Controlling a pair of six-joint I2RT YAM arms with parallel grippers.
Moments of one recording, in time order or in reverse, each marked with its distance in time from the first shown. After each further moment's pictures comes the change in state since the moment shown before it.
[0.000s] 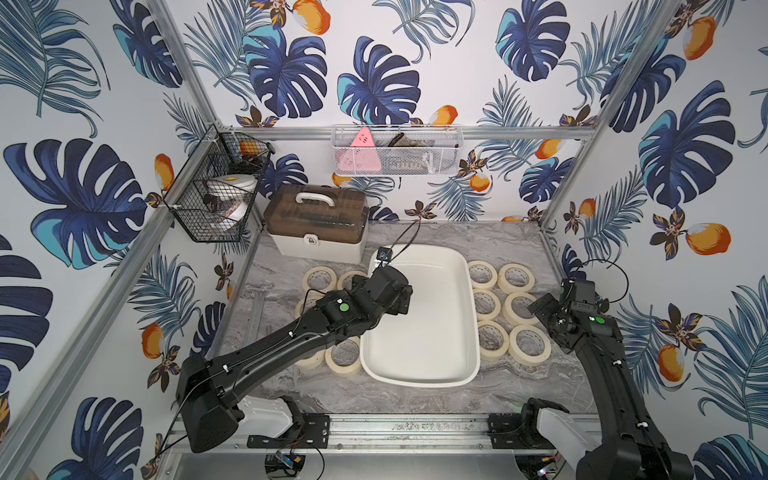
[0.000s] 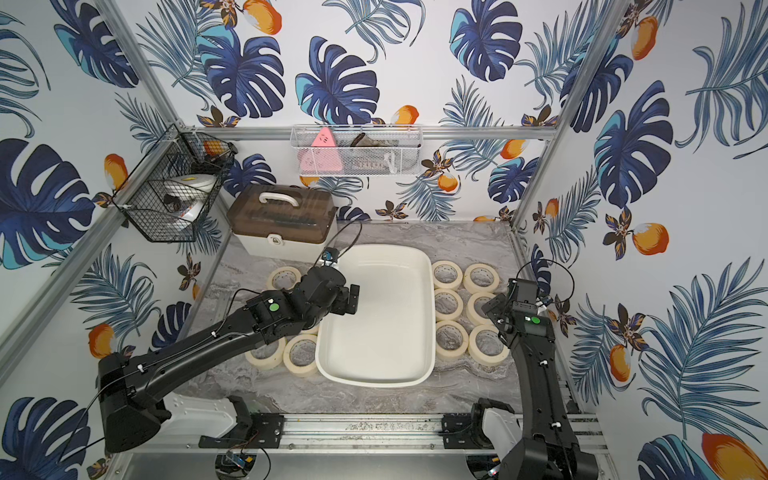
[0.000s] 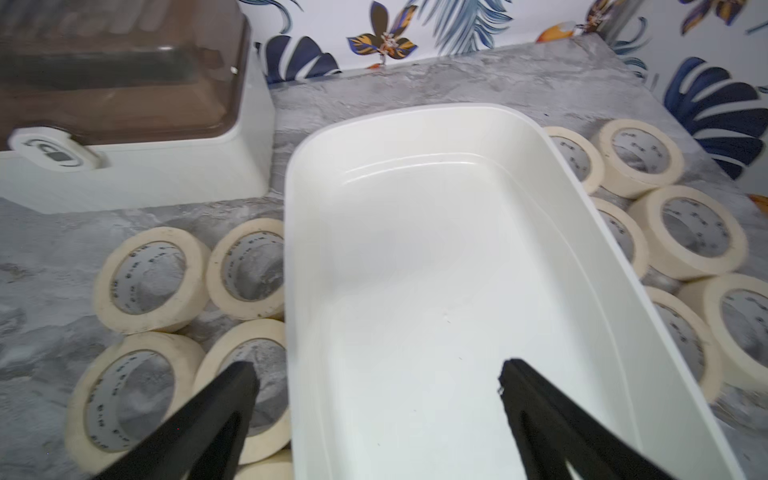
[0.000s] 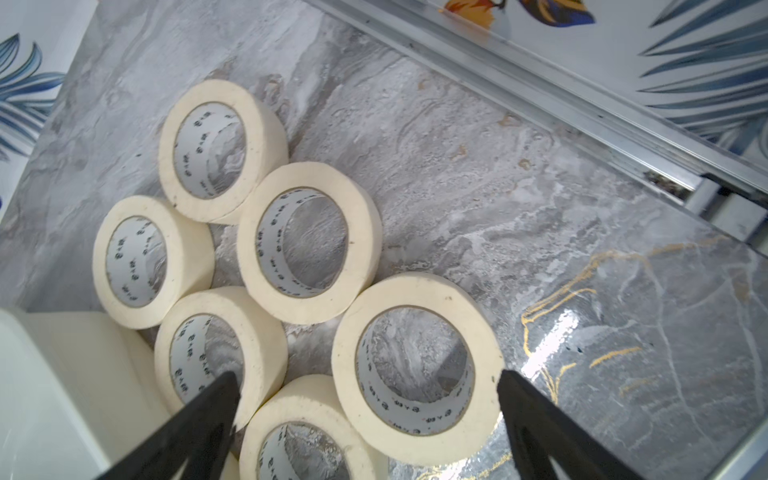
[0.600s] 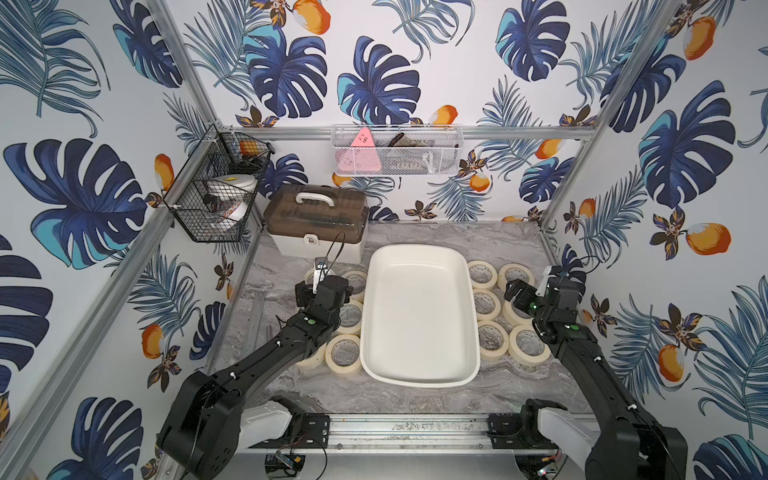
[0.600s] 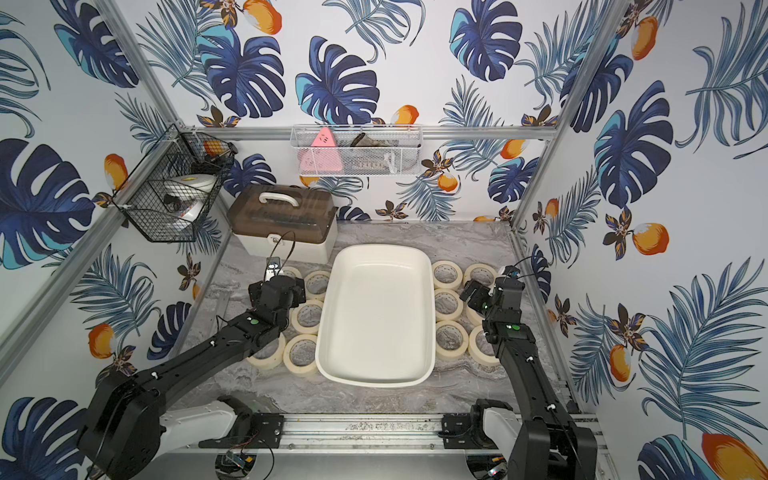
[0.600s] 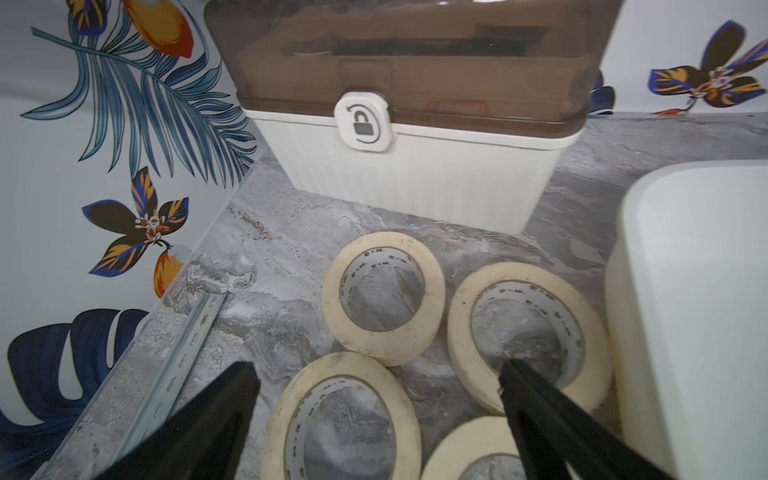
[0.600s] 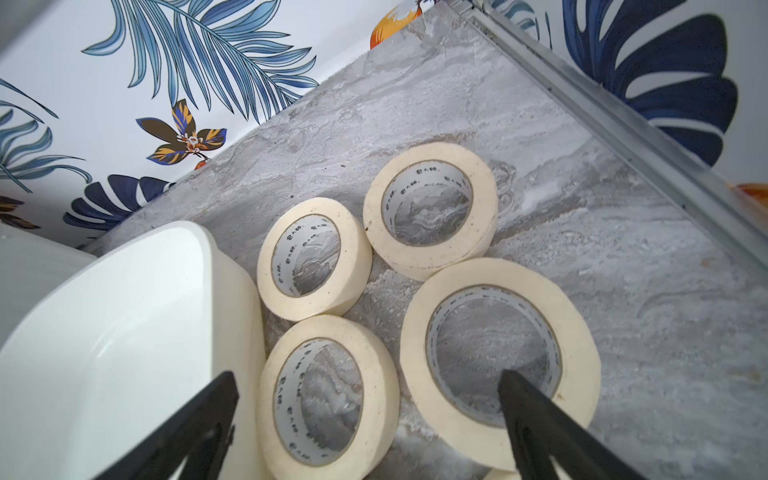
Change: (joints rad) left arm 0.434 -0.103 -0.559 0.628 -0.161 0.228; right arm 0.109 0.043 -0.258 0.739 -0.133 -0.317
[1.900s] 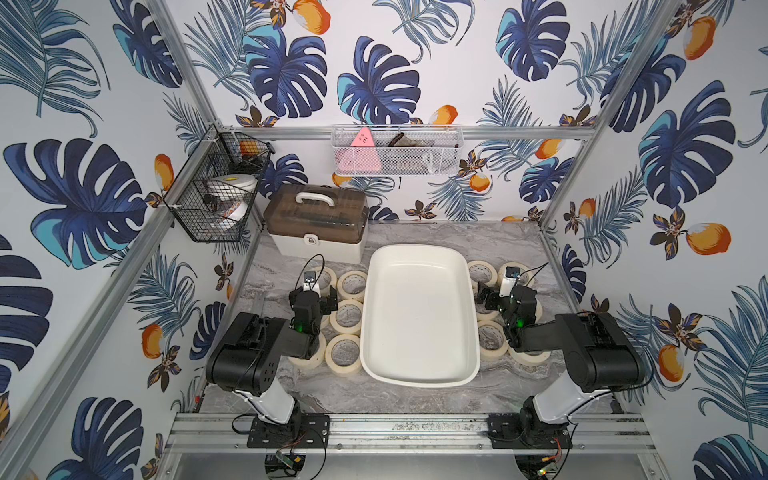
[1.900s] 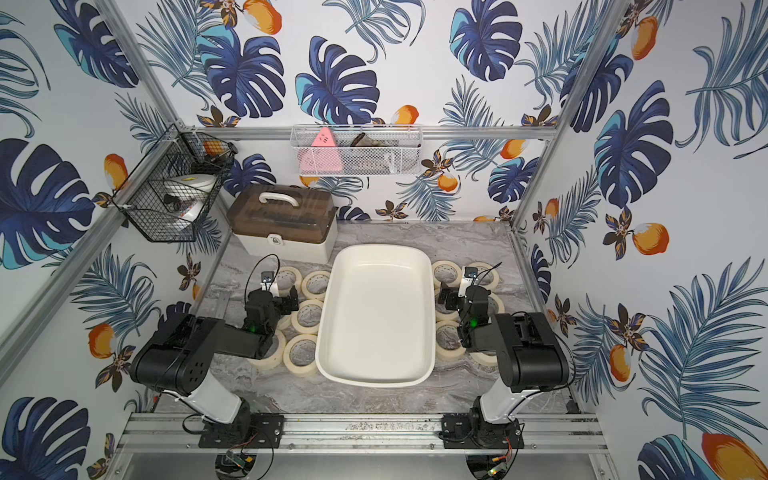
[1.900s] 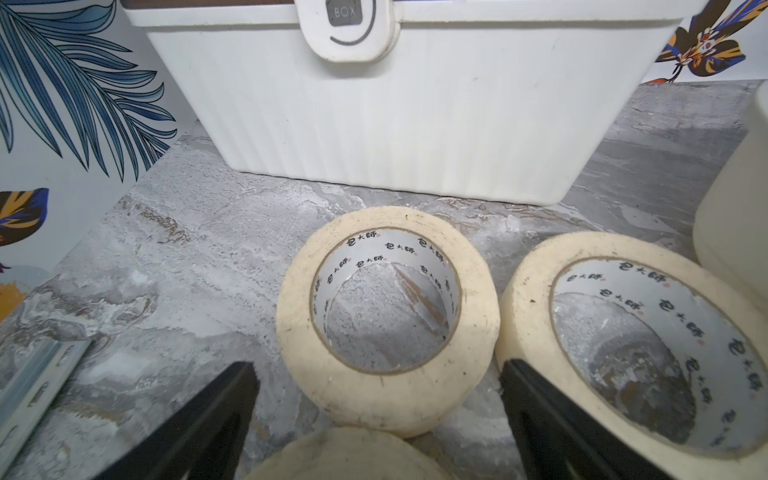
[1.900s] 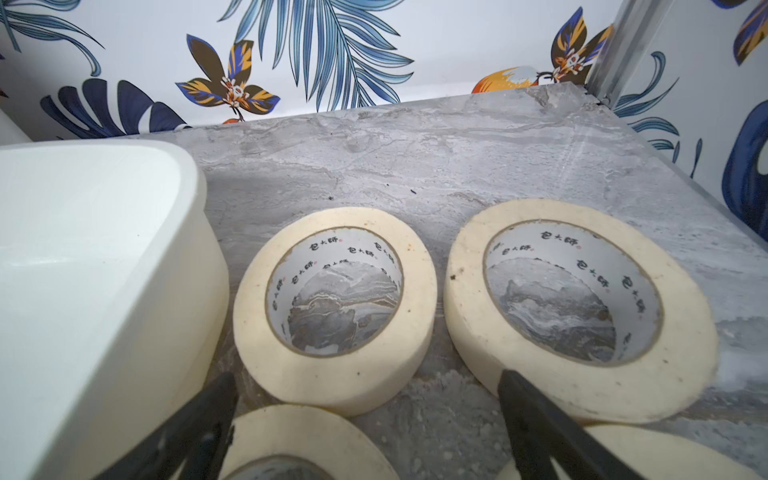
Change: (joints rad) left arm 0.279 0.428 -0.259 0.875 0.438 0.183; right arm 0.151 0.606 -0.143 0.923 0.047 -0.283
